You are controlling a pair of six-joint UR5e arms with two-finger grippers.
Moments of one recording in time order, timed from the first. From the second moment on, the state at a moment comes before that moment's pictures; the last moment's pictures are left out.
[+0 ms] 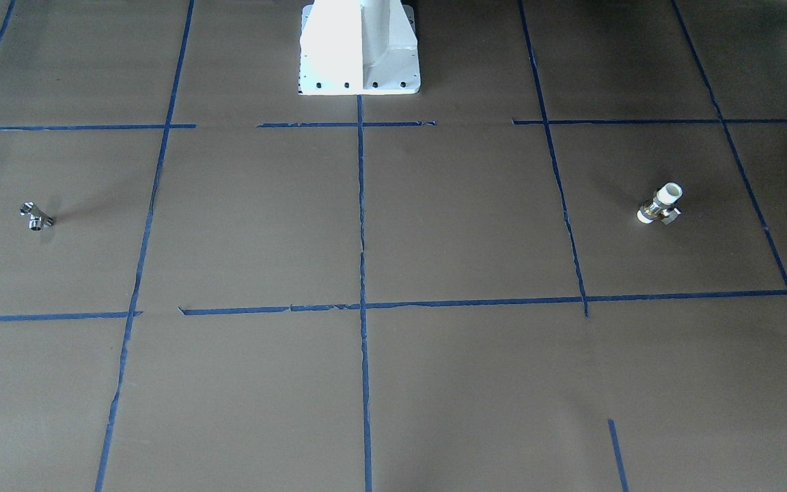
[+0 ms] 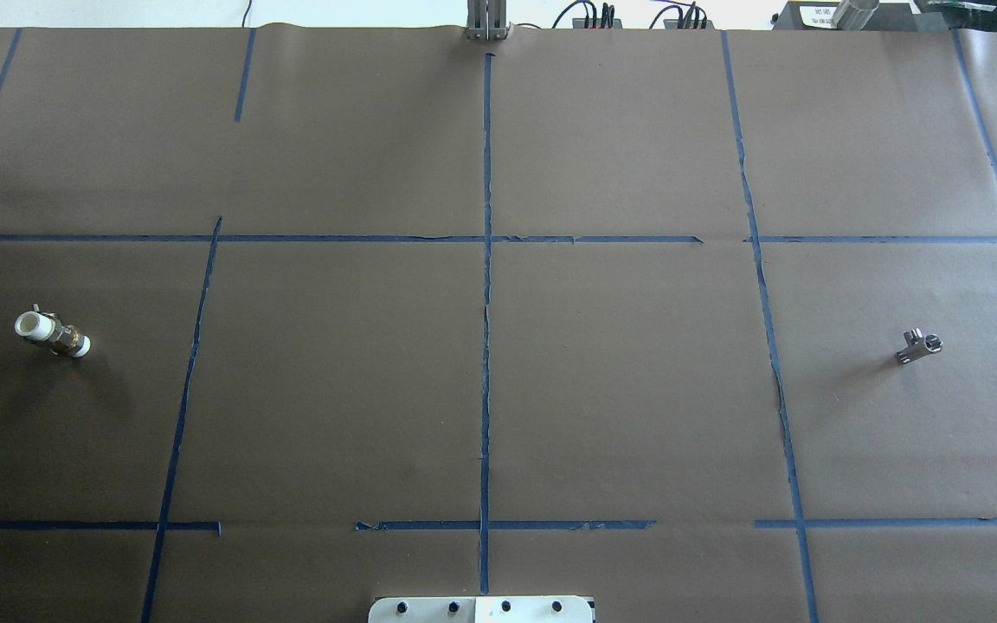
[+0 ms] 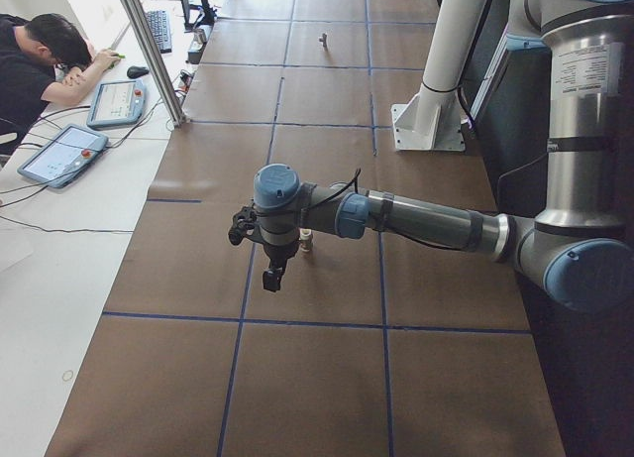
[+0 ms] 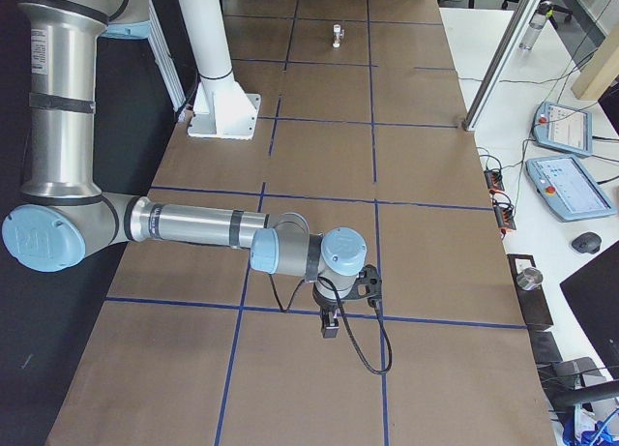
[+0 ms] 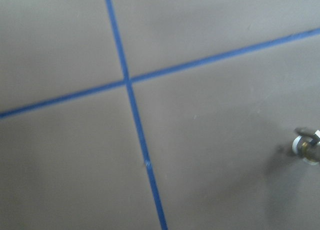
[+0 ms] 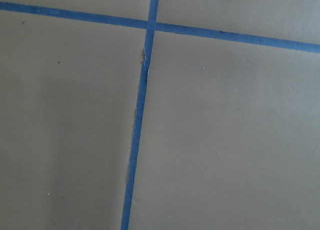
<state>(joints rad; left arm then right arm) -1.48 -1.50 -1.83 -1.59 -2.34 0.09 1.56 -1.67 1.62 -1.61 2.33 -0.18</state>
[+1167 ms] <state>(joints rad) -1.08 -1.51 -1.84 -1.96 -2.21 -0.69 1.56 -1.68 1.61 -1.61 2.33 -0.18</state>
